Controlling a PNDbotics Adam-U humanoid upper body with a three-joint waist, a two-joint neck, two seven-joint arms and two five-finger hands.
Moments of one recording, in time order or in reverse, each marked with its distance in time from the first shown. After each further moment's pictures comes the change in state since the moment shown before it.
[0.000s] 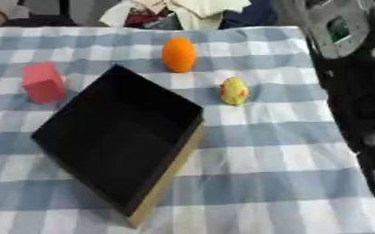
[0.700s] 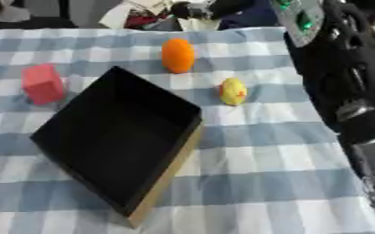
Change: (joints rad) left arm 0.024 0.009 0.001 0.000 -0.019 0.002 0.011; right arm -0.076 0.038 -0.005 0.231 0.195 -0.177 0.069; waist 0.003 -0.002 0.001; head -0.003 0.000
